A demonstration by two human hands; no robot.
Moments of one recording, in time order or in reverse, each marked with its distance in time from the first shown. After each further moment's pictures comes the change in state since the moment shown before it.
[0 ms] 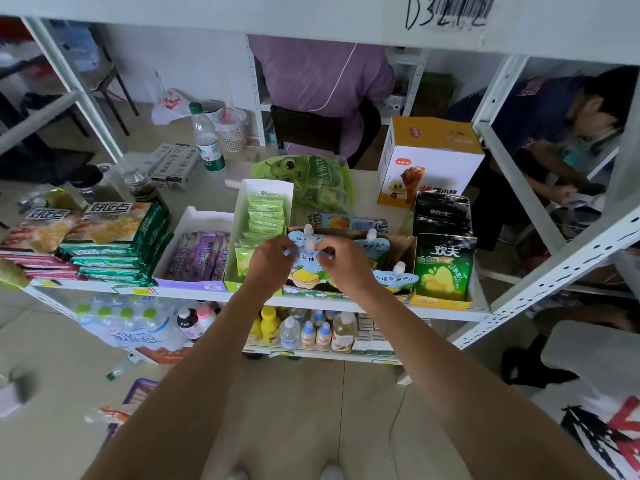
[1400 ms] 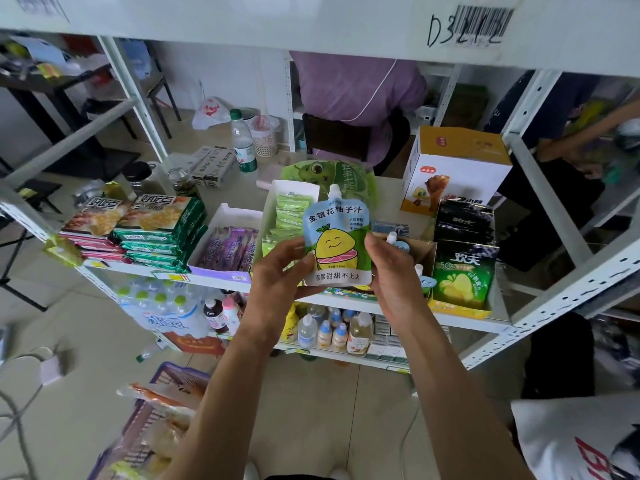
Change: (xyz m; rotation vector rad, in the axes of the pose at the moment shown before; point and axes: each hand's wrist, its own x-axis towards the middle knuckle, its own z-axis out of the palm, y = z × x) left_hand -0.117 0.054 -0.047 -0.929 0.056 -0.060; right_hand -0.069 -0.044 -0.047 1.058 -0.005 0.183
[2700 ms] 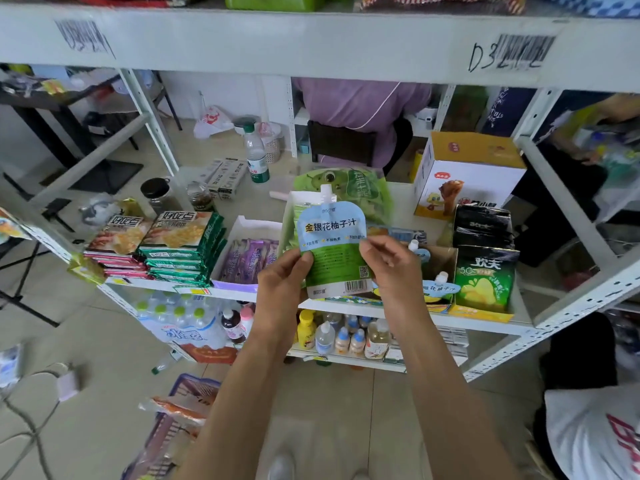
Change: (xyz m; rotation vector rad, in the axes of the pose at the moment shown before) left_hand 0.011 0.025 -0.034 -0.008 0.049 -0.036; right_hand 0.005 -0.006 0.055 -0.171 0.191 -0.194
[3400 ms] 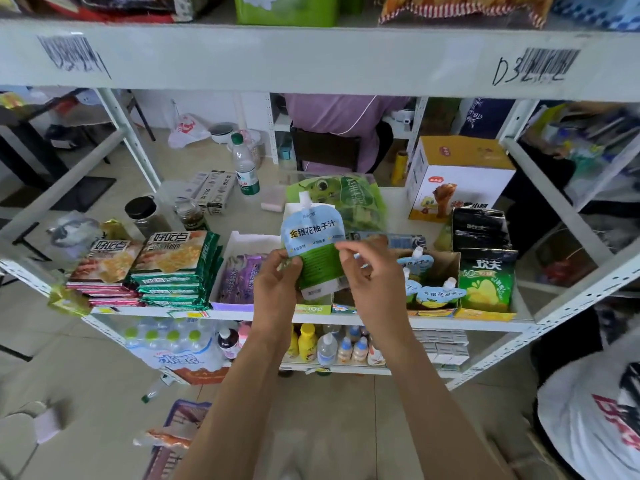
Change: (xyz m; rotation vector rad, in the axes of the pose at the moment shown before) left_hand 0.047 0.002 -0.029 -0.017 0.005 -0.012; right_hand 0.003 0.008 0.050 -0.542 0.096 -0.355
